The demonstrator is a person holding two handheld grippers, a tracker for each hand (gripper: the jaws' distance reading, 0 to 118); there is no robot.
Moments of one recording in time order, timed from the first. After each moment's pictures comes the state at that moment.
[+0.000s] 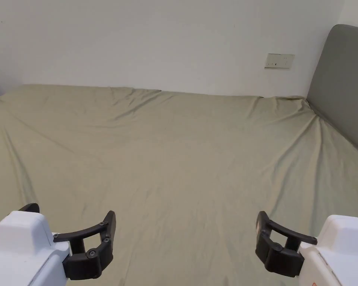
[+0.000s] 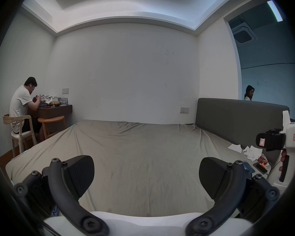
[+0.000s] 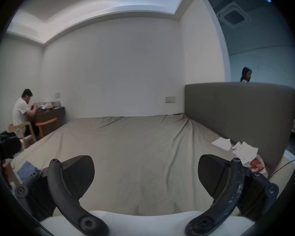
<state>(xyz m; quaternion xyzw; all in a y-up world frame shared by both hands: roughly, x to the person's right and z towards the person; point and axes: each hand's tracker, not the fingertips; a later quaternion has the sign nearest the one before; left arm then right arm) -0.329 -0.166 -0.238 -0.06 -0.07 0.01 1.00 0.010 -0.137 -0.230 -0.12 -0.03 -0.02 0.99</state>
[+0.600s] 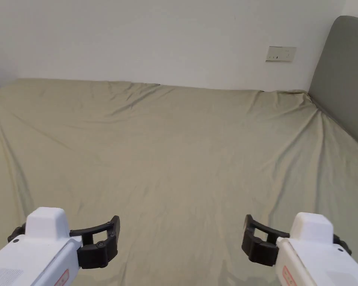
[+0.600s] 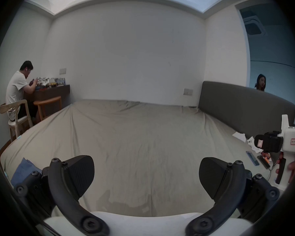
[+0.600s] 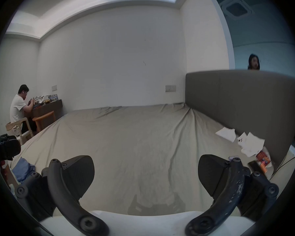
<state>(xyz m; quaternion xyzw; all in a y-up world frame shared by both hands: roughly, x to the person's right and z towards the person) -0.326 -0.220 -0.308 -0.17 -0.07 0.03 0.98 0.017 -0.203 -0.306 -0.20 -0.05 -0.02 0.98</state>
